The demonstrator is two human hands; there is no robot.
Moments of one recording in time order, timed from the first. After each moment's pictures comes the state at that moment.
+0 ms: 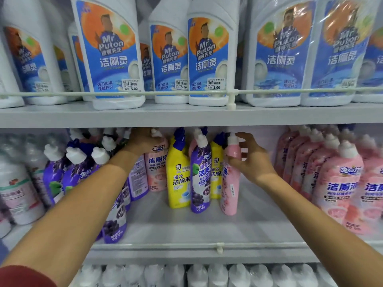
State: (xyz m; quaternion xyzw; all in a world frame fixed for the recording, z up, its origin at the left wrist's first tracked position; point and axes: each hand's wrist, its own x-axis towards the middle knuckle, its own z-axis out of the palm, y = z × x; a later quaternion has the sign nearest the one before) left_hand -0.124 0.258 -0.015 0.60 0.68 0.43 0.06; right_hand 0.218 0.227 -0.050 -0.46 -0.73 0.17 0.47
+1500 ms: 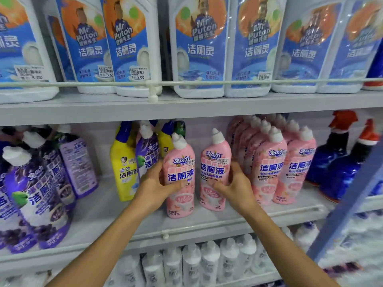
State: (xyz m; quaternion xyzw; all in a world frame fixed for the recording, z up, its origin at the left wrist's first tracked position) left_hand 0.069 0.159 -0.114 0.63 0.52 0.48 0.32; right_hand 0.322 0.178 -0.128 -0.53 -0.65 0.26 0.48
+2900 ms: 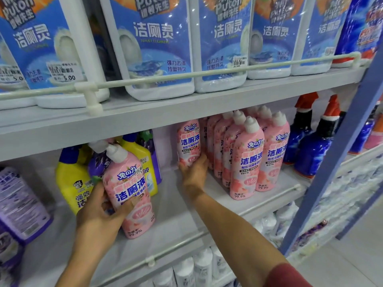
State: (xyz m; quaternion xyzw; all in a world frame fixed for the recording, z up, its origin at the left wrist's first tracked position) left_hand 0.020 0.174 -0.135 0.59 0.54 0.53 0.29; right_hand 0.248 0.306 -0.187 -0.70 -0.40 0.19 0.56
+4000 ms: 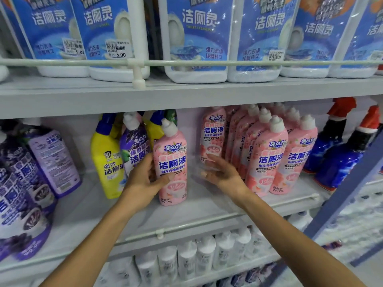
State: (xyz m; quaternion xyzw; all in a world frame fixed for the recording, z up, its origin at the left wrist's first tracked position) left_hand 0.057 0.191 -0.137 0.63 0.46 0.49 0.38; right_hand 0.319 0.223 -0.166 -0.48 -0.58 0.46 0.47
